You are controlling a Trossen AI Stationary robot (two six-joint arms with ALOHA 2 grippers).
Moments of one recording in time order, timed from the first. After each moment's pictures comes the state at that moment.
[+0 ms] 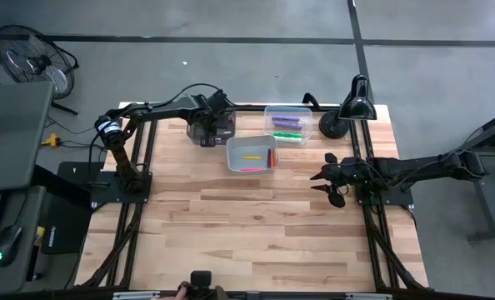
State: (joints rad) left arm 0.62 1.75 1.23 -0.70 -0.13 0.65; right arm -0.01 0.56 0.16 -0.21 -0.01 0.07
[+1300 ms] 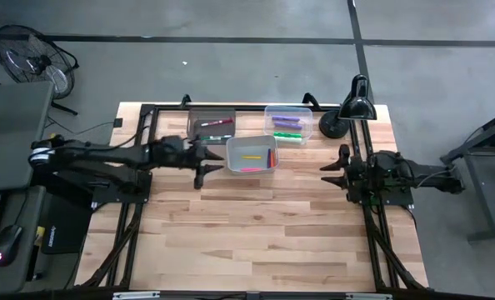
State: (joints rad) left arm 0.16 1.03 0.52 0.19 0.07 0.04; right arm -0.01 0.00 0.17 -0.25 -0.04 0.10
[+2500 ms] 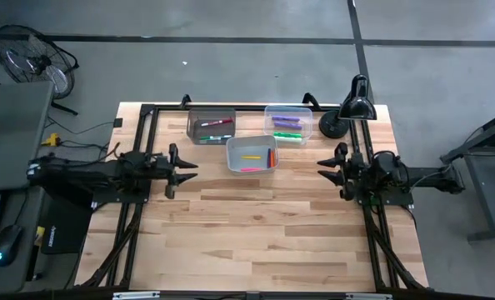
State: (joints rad) left arm 0.03 0.36 0.01 0.39 -0.01 0.00; right arm -0.01 0.00 0.01 0.13 0.03 0.16
